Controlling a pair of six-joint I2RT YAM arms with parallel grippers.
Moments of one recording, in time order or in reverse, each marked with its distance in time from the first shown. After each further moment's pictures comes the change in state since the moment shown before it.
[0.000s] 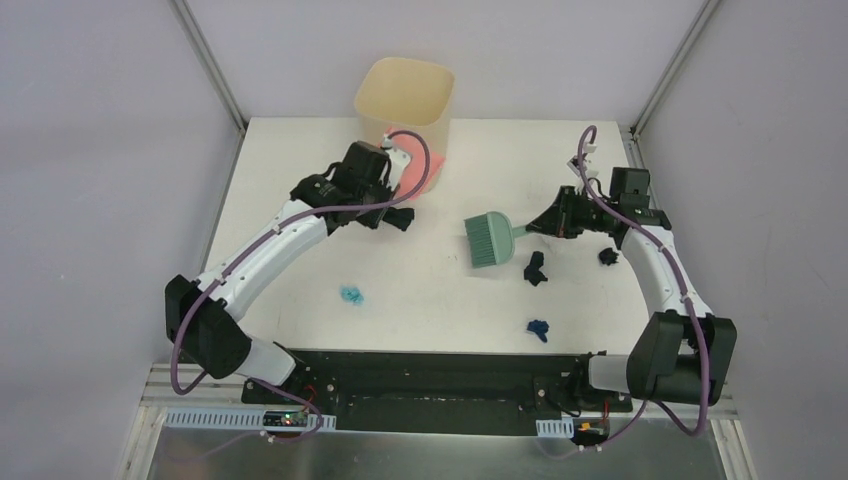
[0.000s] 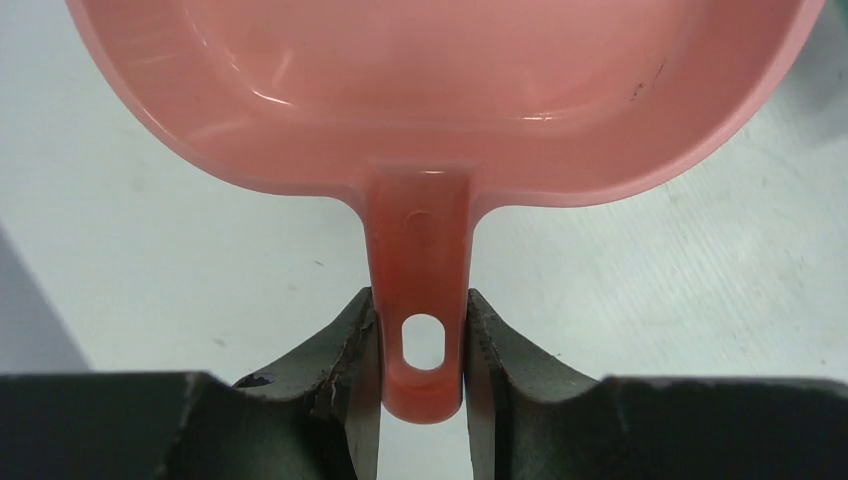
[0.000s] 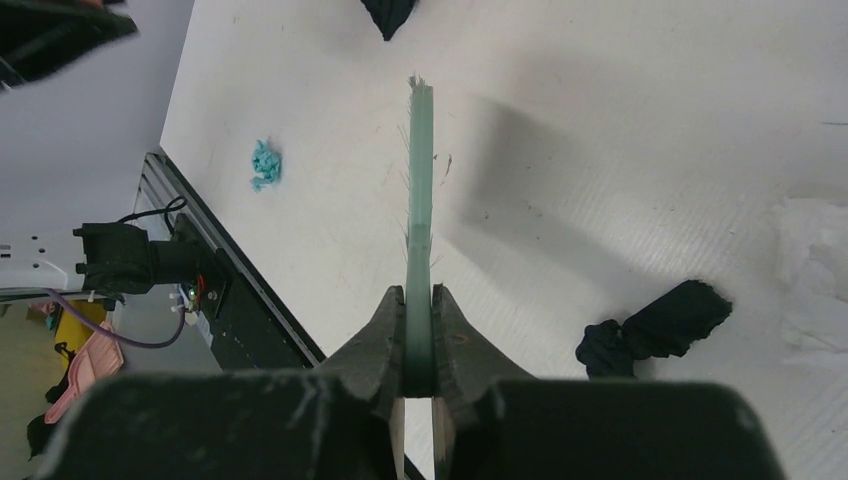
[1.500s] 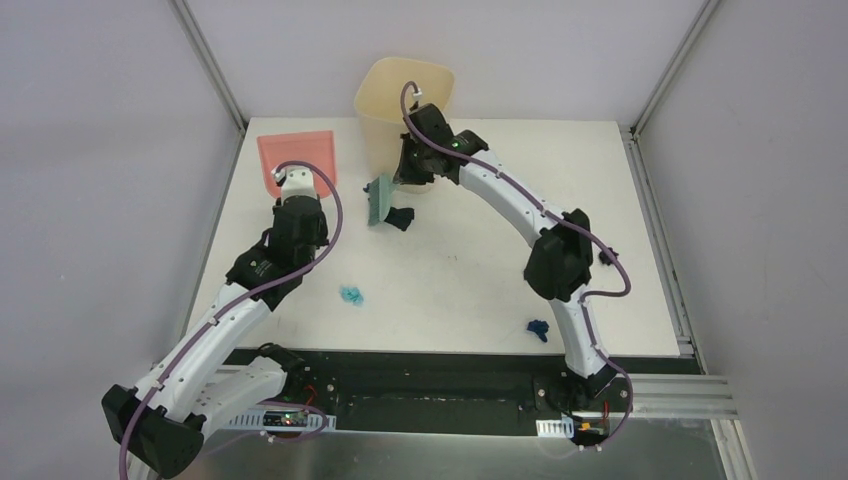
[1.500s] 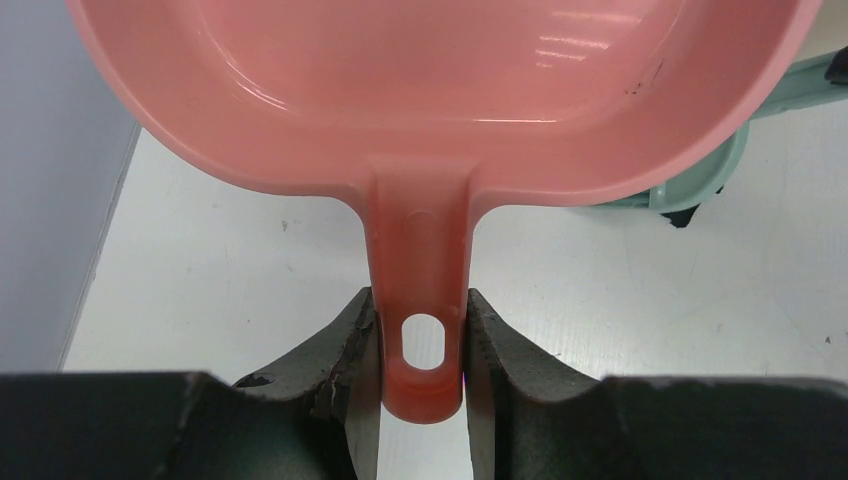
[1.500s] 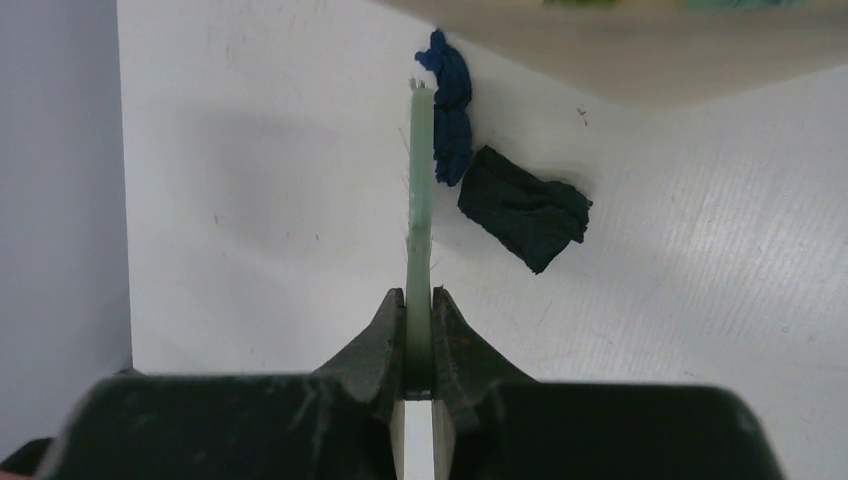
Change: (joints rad) left arm 0.103 -0.552 -0.552 0.255 -0.374 -0.371; right arm 0.797 0.870 1.183 -0.212 0.887 0.625
